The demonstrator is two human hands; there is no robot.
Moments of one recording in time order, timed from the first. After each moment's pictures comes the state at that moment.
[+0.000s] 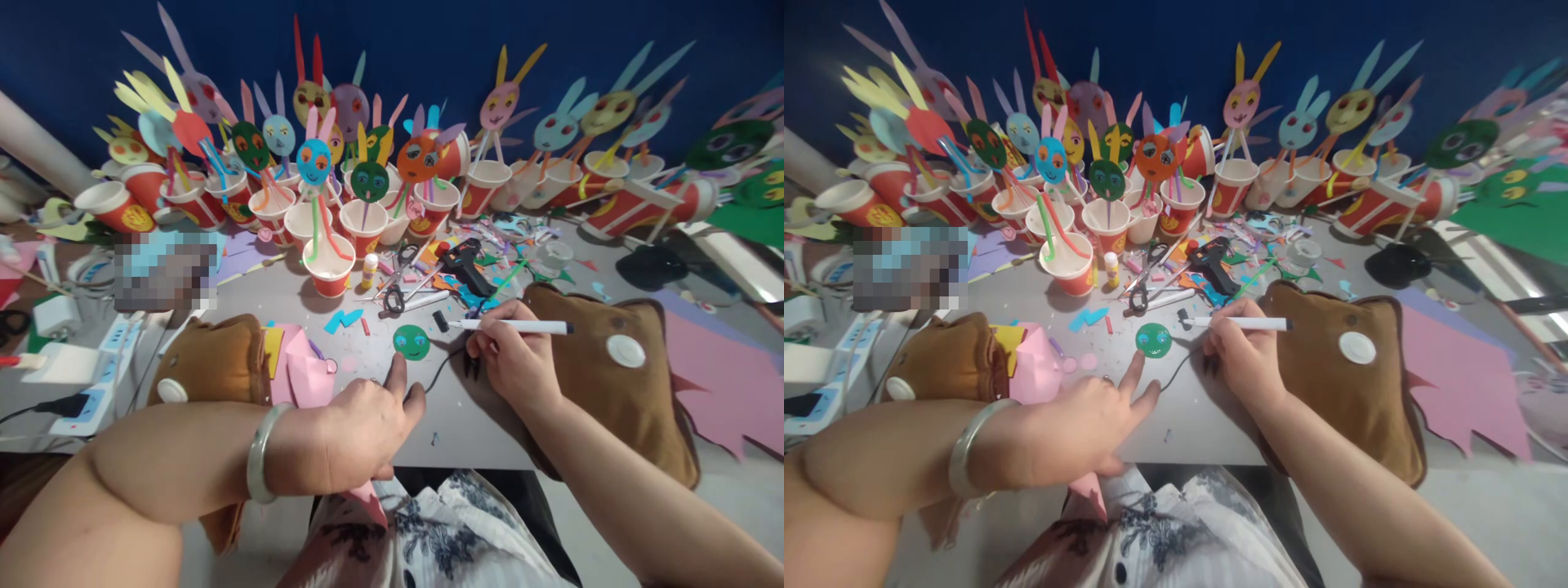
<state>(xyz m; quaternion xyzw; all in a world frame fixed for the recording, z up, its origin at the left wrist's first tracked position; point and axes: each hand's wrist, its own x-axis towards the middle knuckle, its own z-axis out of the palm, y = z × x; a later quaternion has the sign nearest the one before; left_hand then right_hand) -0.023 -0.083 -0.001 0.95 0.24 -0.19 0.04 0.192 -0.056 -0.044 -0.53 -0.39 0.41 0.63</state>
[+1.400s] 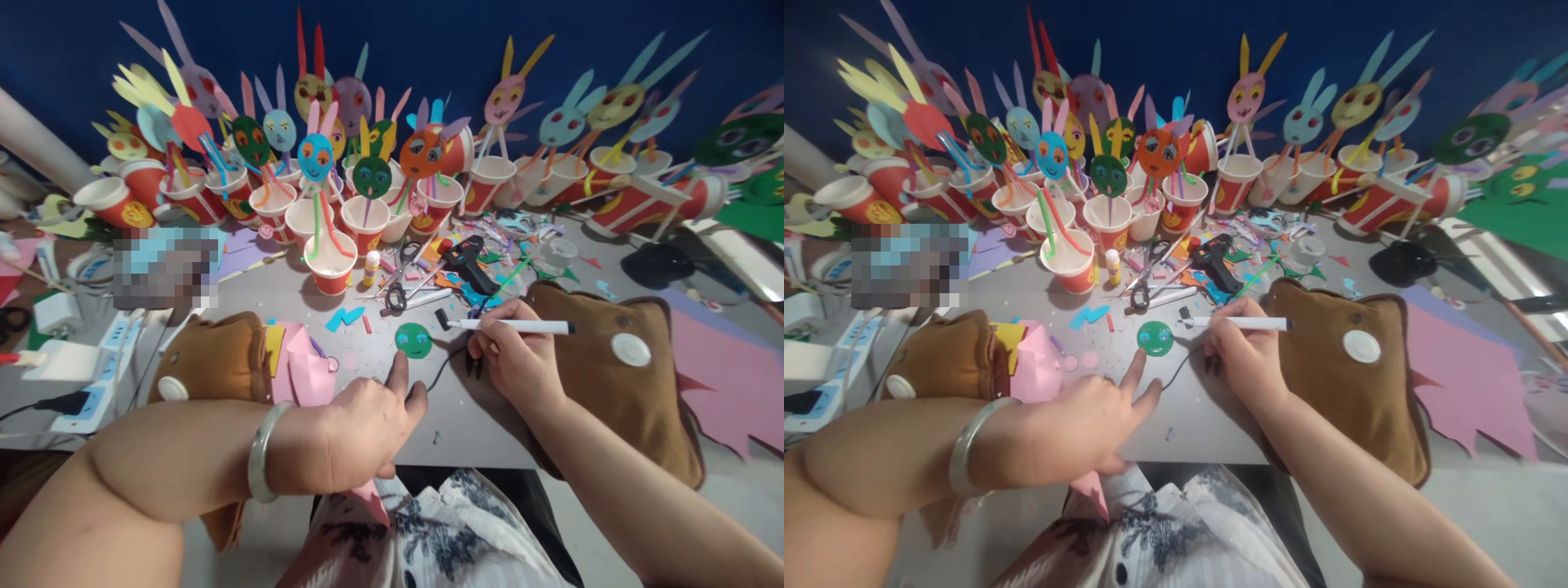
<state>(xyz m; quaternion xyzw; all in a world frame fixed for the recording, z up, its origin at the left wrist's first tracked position) -0.022 -0.082 -0.002 0.95 0.24 -0.21 0.06 0.193 -0.059 -0.046 -0.54 -0.42 0.41 0.61</state>
